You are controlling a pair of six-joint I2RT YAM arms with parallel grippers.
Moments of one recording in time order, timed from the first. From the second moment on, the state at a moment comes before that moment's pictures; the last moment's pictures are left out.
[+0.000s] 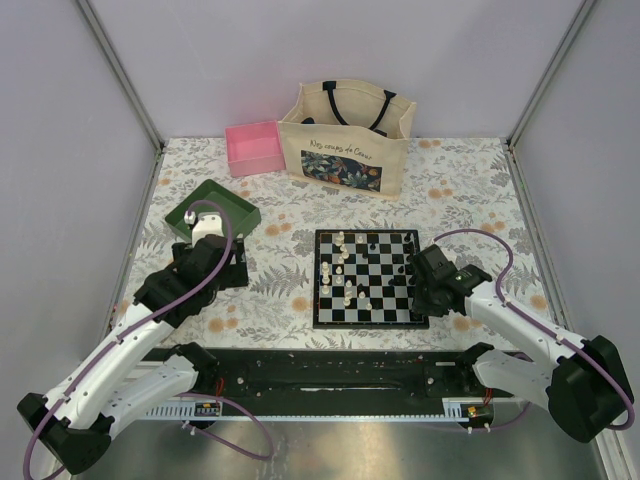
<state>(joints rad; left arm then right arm) -0.61 0.78 0.86 -0.94 -0.56 -0.50 0.55 1.06 0.61 -0.75 0.16 0.73</state>
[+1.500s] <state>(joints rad) -0.61 0.78 0.86 -0.94 -0.56 -0.50 0.55 1.35 0.93 -0.66 0.11 0.58</state>
